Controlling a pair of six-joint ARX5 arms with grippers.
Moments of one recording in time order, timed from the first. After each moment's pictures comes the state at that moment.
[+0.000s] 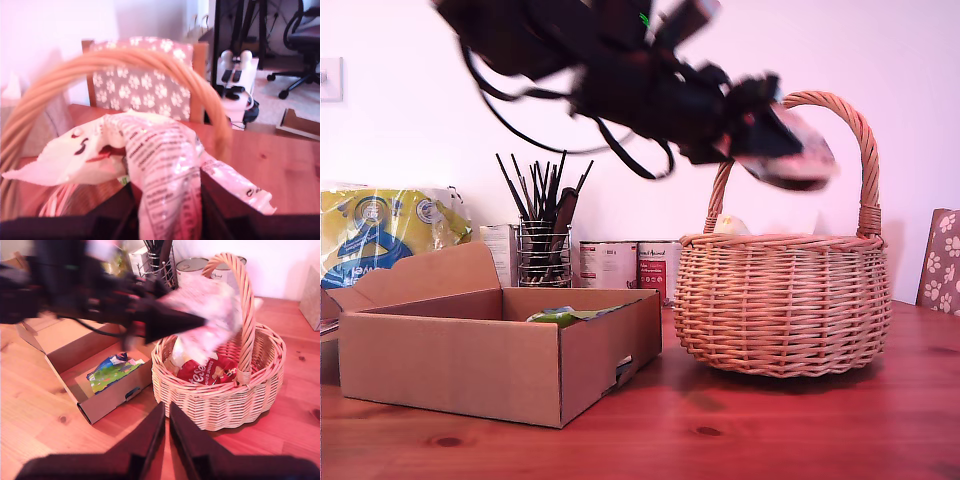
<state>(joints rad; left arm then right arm) -0.75 1.97 1.35 0.37 0.41 0.11 0.34 0.37 0.66 -0.65 -0.20 0.03</state>
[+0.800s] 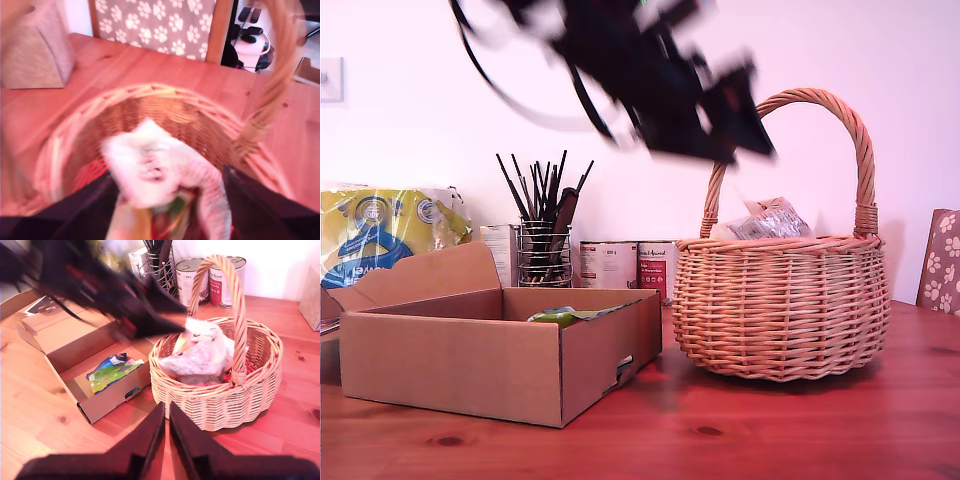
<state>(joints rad) -0.72 1.79 1.43 -0.14 0.32 0.16 0.34 0.37 0.66 -0.65 -0.20 0.03</state>
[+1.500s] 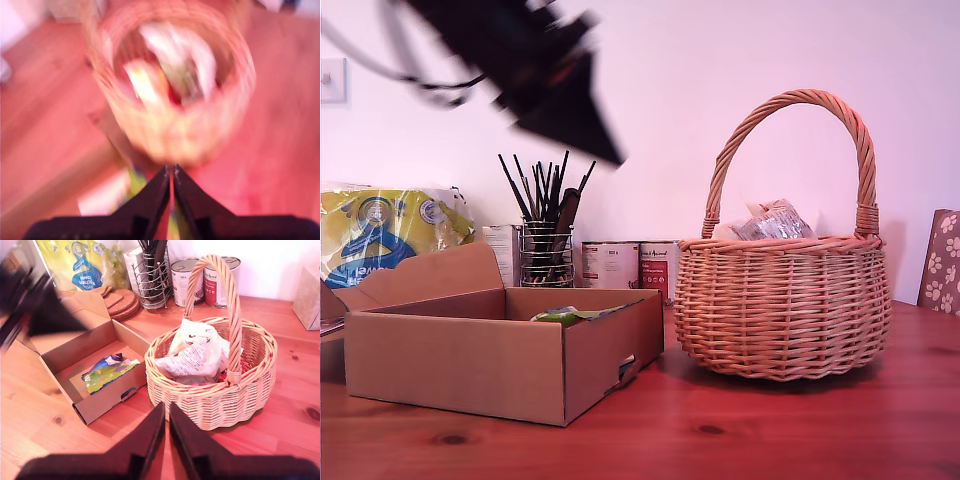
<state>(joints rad) -0.60 1.40 0.99 -0.29 0.31 0.34 0.34 0.37 0.66 -0.65 -0.18 0.03</state>
